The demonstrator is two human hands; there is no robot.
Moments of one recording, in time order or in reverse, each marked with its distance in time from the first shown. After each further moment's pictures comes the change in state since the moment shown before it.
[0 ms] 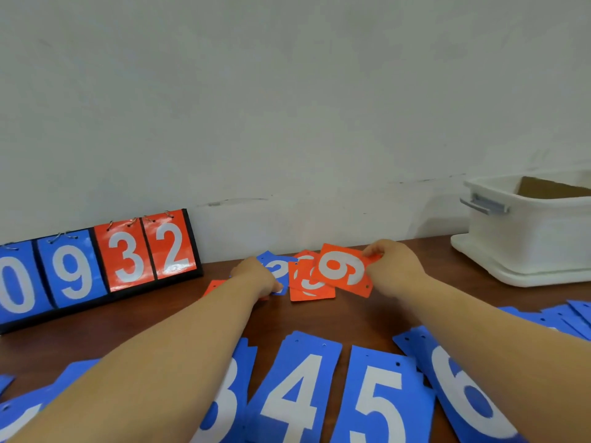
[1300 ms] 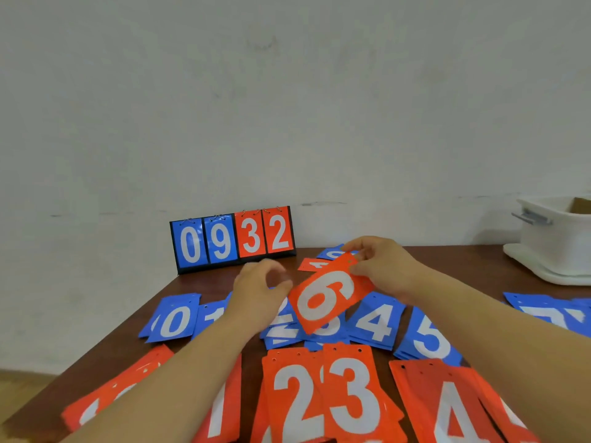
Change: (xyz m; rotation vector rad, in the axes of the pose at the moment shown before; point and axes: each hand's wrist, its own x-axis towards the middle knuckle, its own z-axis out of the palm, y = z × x) left_hand -0.241 -0.174 -0.094 -0.391 0.361 0.261; right_hand -0.195 -0.134 0.003 0.298 -0.397 -0.291
